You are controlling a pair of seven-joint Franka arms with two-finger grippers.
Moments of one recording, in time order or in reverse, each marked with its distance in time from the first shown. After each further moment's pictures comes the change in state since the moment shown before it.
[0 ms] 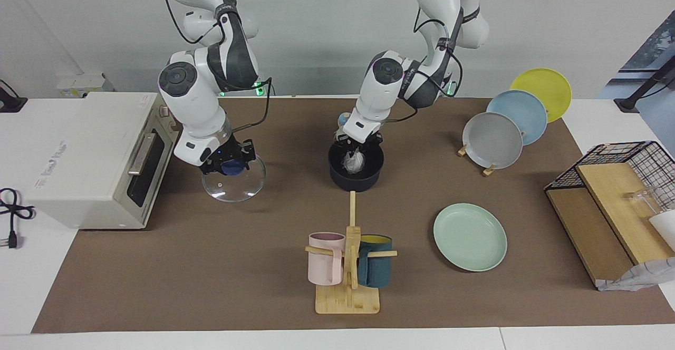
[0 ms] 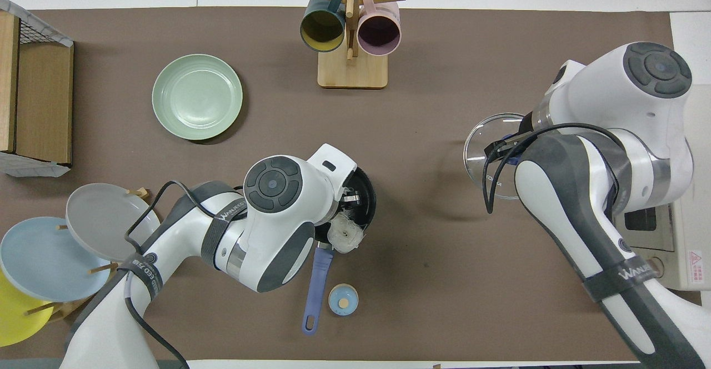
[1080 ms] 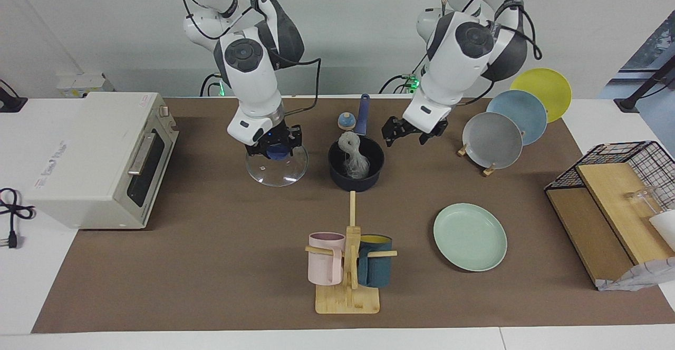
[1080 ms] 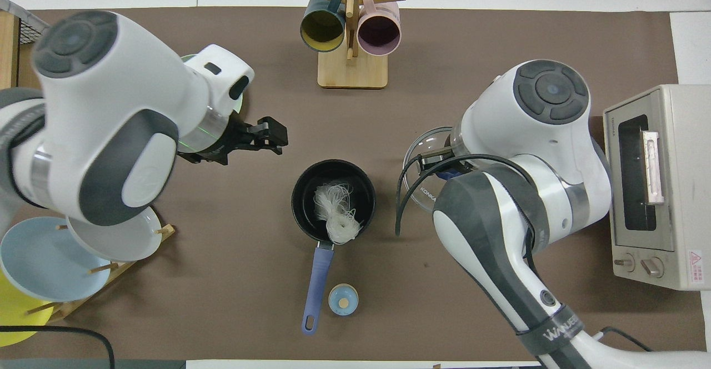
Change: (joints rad) left arm 0.270 -0.056 0.024 0.425 0.012 -0.550 0.197; right arm 0.204 0.000 0.018 0.060 0.003 -0.045 0.350
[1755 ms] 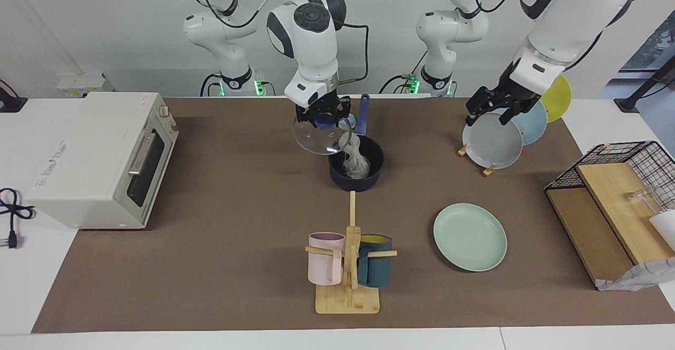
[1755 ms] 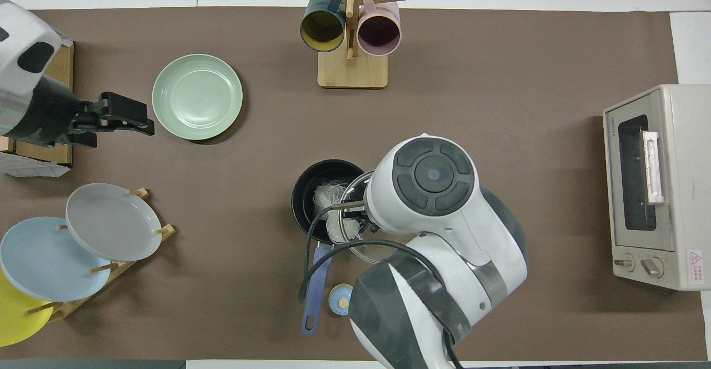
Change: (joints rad) left arm 0.276 -0.106 0.005 0.036 0.026 -0.120 0.281; right arm 0.077 -0.053 0.168 -0.051 0.015 0.068 0.383
